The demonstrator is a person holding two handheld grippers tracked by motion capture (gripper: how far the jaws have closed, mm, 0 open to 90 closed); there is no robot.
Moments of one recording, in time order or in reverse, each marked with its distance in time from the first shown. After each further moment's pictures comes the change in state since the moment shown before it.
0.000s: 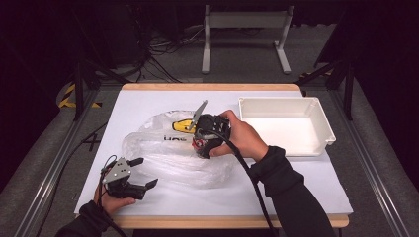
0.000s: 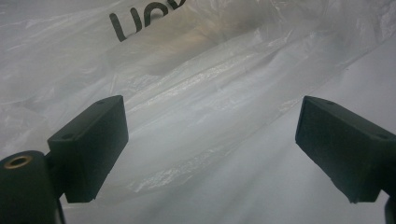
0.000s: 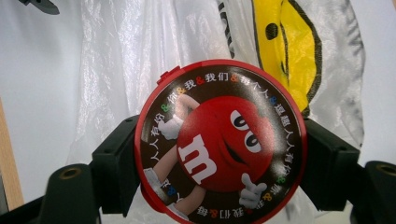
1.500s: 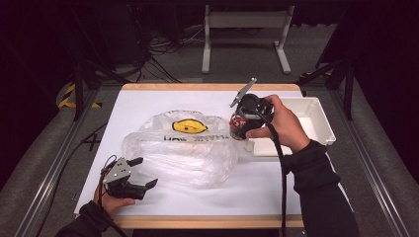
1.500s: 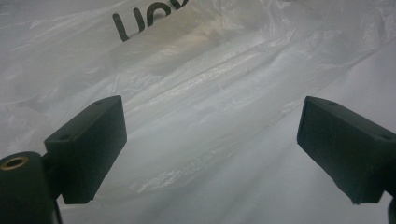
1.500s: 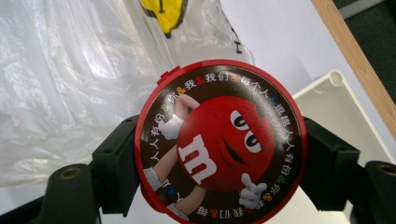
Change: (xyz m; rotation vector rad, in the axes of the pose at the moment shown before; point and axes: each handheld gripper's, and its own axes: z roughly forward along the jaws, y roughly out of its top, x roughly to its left) left arm -0.001 0.000 0.000 0.000 0.009 -0.001; right arm -0.053 -0.070 -0.059 0.016 -0.143 0.198
